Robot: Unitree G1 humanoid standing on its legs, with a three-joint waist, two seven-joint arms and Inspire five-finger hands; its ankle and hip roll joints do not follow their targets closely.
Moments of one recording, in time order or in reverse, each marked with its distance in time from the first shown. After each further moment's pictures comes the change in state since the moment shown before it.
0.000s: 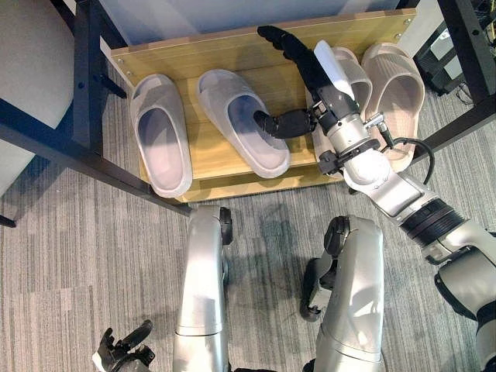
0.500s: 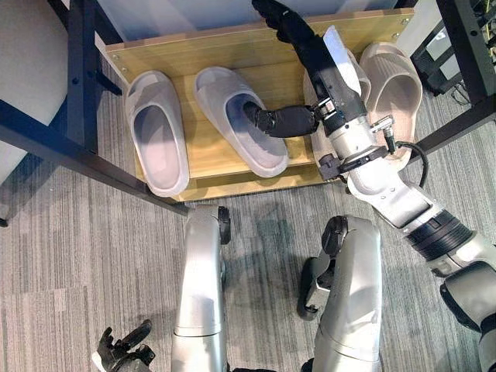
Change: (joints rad) left arm -0.007 -0.001 0.001 0.003 0.029 -0.008 0.024; right arm 0.115 -0.042 -0.127 -0.299 -0.059 -0.056 -0.053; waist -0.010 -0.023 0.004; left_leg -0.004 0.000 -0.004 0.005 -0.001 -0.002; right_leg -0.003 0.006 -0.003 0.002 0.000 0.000
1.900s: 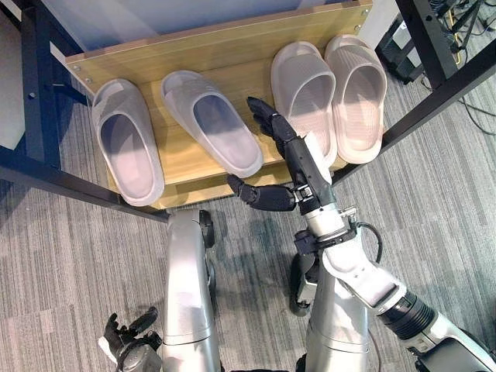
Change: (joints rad) left arm -0.025 -0.021 -0.032 -0.100 0.038 0.022 0.102; right arm 0.495 0.232 -0.064 -0.234 -0.002 0.114 -0.022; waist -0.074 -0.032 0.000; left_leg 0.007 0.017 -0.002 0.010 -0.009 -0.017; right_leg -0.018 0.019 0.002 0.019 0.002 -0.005
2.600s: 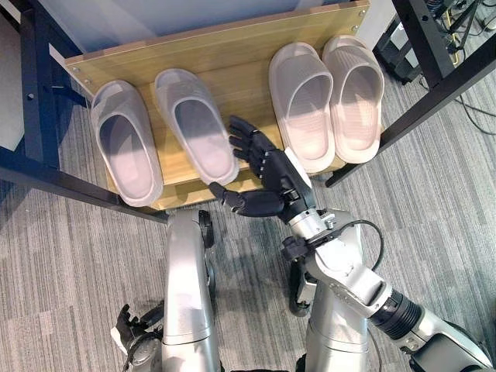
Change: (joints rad) left arm -0.011 -0.011 -0.066 -0.043 -0.011 0.001 0.005; right arm -0.087 0.046 0.173 0.013 0.413 -0.022 0.121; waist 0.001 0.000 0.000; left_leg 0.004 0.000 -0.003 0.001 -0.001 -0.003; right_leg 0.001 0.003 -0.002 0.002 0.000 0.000
